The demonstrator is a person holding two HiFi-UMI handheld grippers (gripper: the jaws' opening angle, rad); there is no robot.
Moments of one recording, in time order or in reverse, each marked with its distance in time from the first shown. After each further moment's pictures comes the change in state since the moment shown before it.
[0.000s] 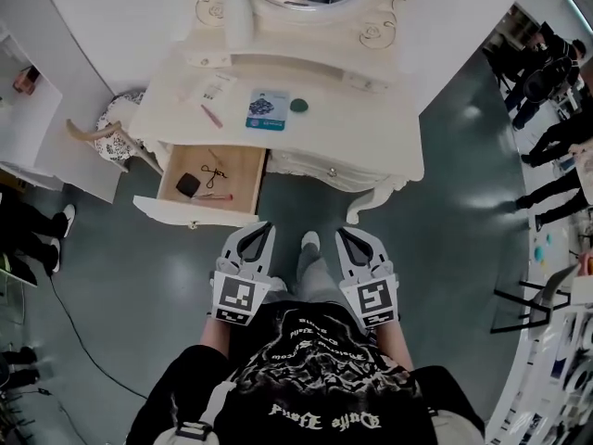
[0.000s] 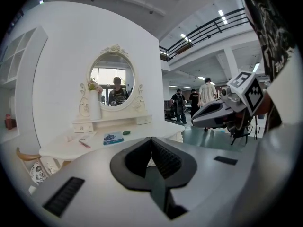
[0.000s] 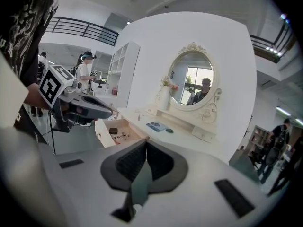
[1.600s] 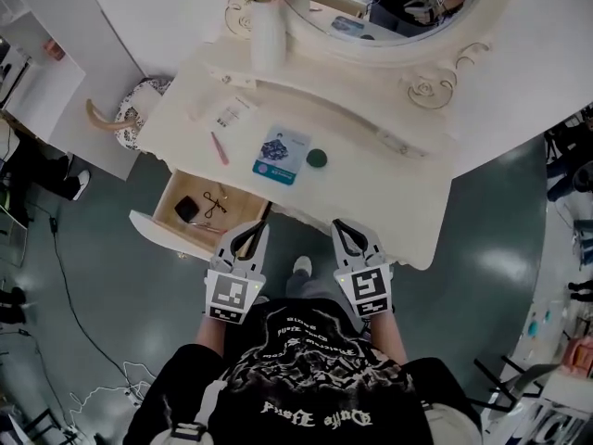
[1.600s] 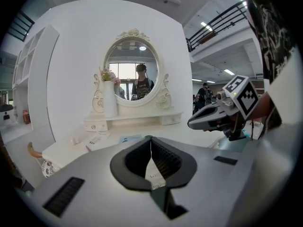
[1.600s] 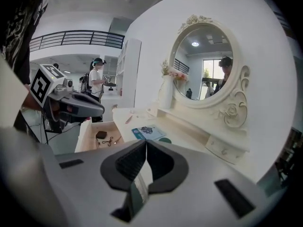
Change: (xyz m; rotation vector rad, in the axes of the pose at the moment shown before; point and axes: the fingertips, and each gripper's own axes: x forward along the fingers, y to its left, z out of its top) left arm 0.135 0.100 0.026 -0.091 0.080 0.252; right arm 0.181 -0.124 0.027 -0.006 -0.001 0.245
